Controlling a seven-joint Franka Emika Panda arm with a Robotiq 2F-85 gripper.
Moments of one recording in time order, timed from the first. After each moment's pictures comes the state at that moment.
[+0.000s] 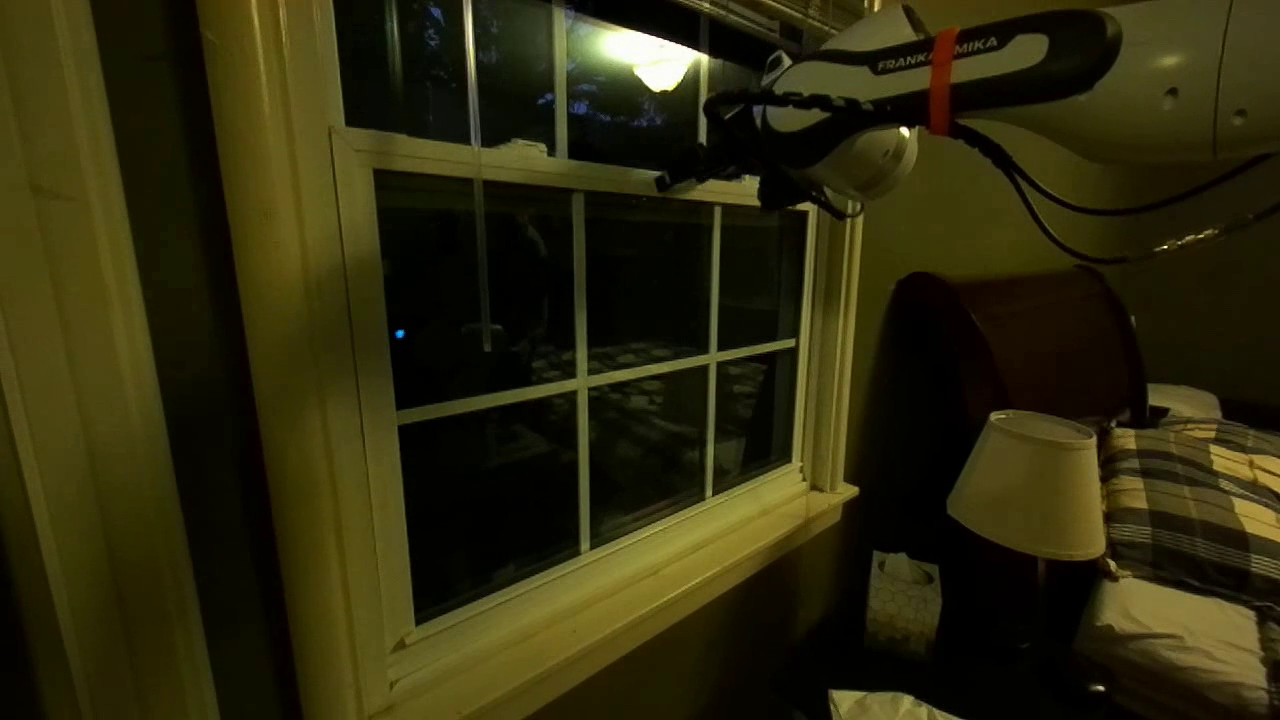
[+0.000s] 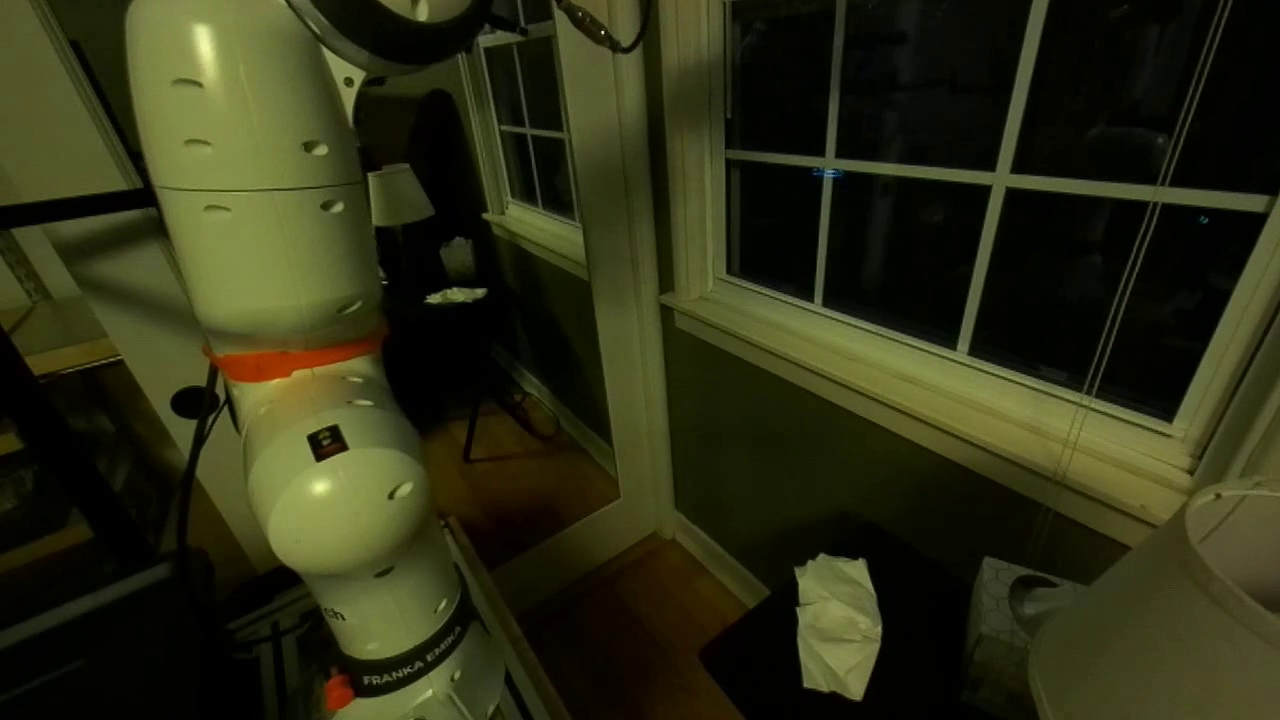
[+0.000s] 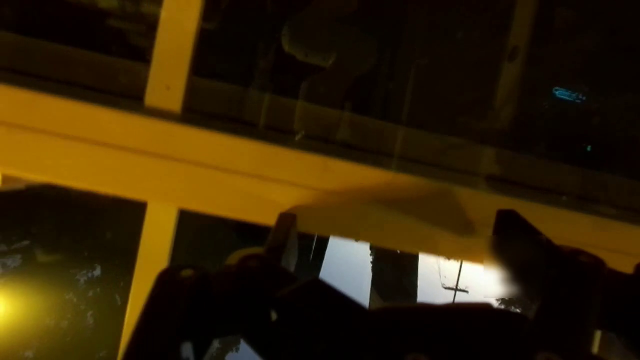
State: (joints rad) arm 0.02 0.11 -0.04 -1.49 0.24 2.84 -0.48
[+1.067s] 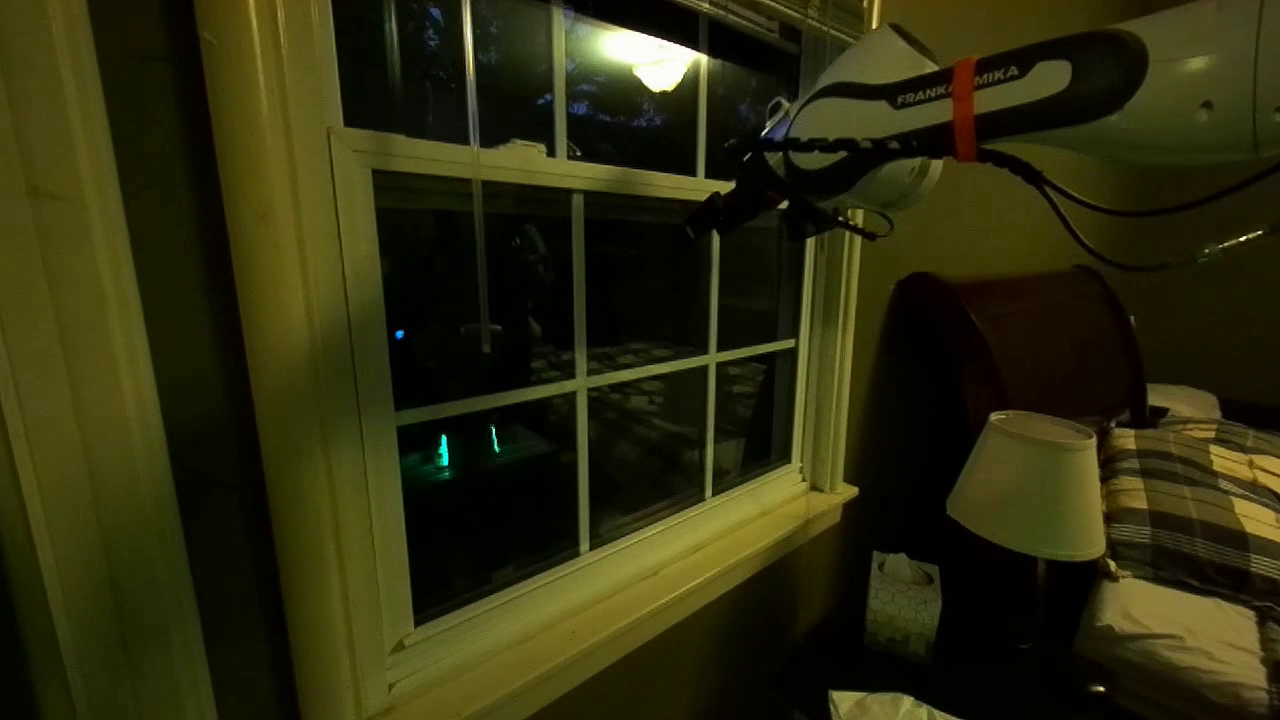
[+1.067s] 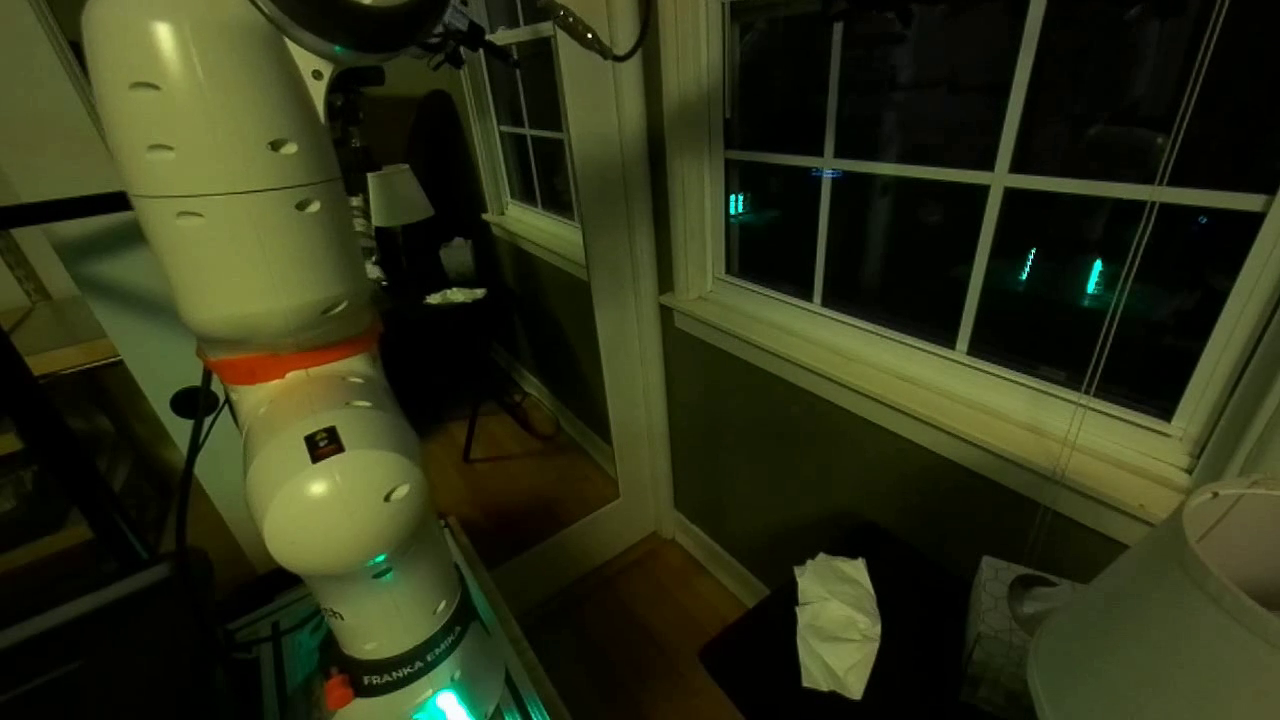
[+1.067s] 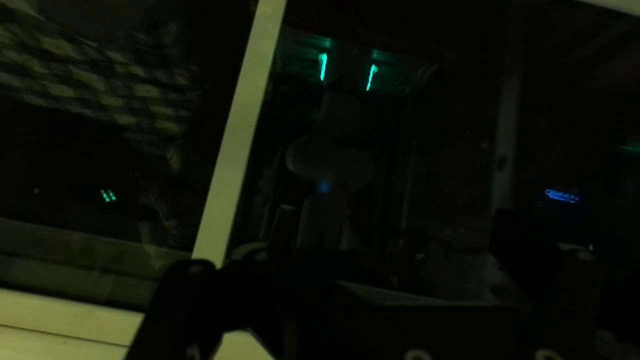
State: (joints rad) arm 0.00 0.04 -0.05 -1.61 0.09 2.65 -0.34
